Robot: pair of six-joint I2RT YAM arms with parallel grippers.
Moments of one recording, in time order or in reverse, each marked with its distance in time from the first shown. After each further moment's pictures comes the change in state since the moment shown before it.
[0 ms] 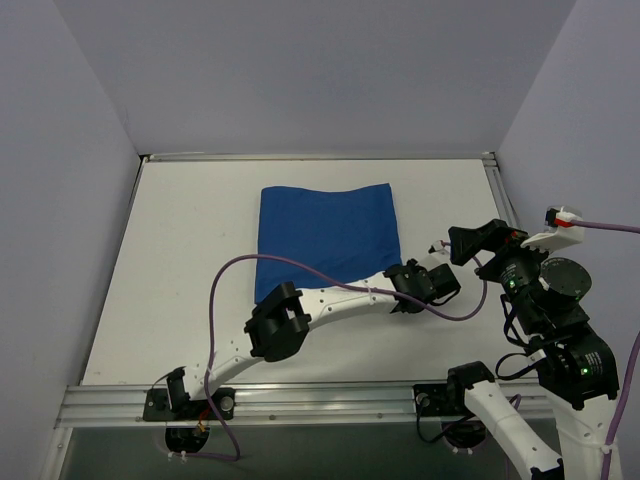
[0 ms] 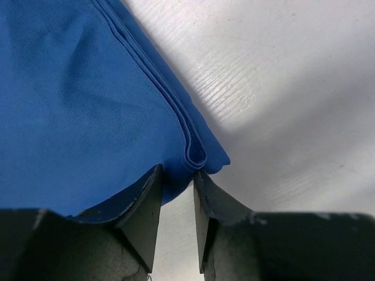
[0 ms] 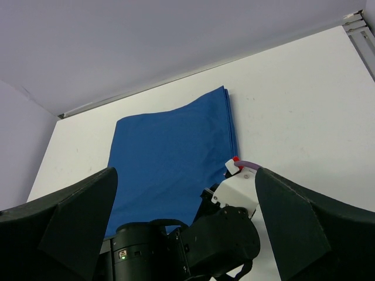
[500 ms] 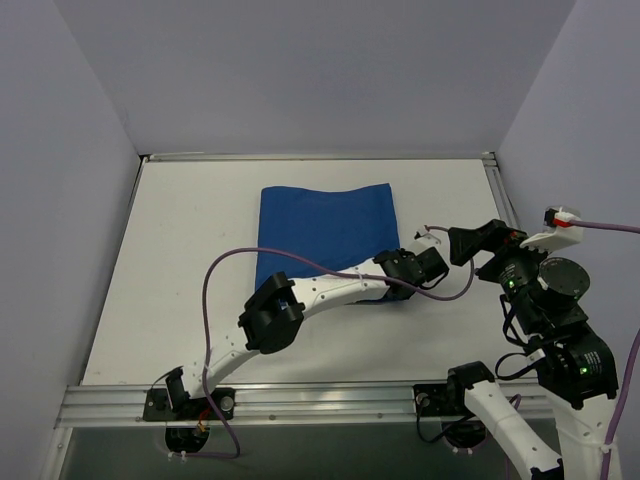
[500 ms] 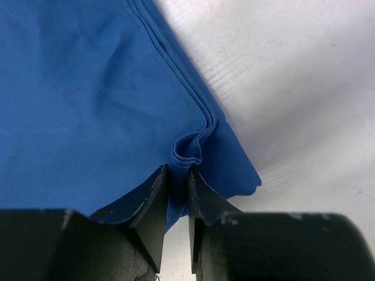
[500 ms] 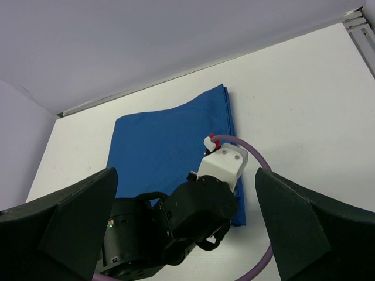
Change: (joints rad) left arm 0.060 -0.025 -0.034 0.018 0.055 -0.061; right arm 0.000 -0.001 -0.003 -0.002 0.000 0.002
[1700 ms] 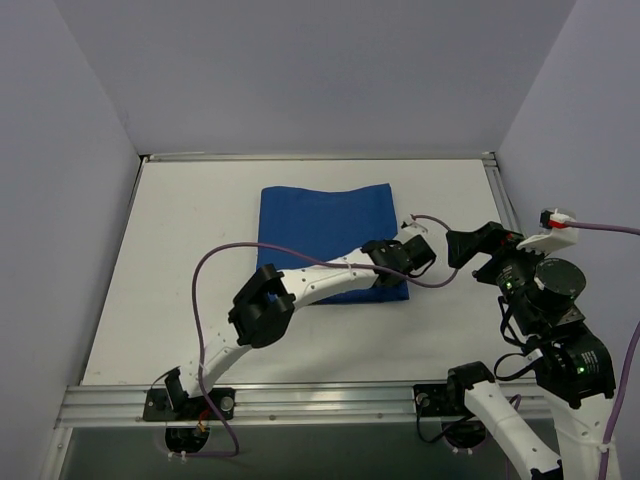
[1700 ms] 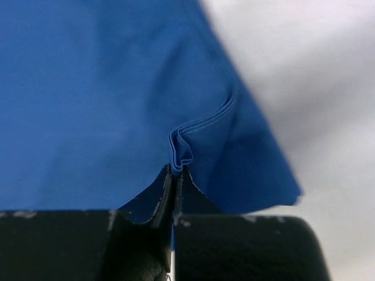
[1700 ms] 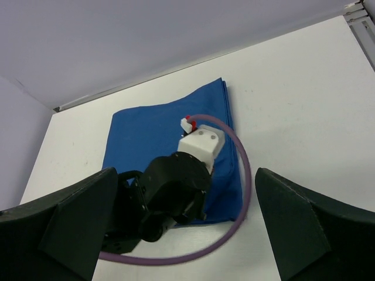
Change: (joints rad) left arm 0.051 -0.058 -0.082 0.040 0.008 0.011; right arm 0.000 -0.009 -0.027 -0.005 -0.006 0.000
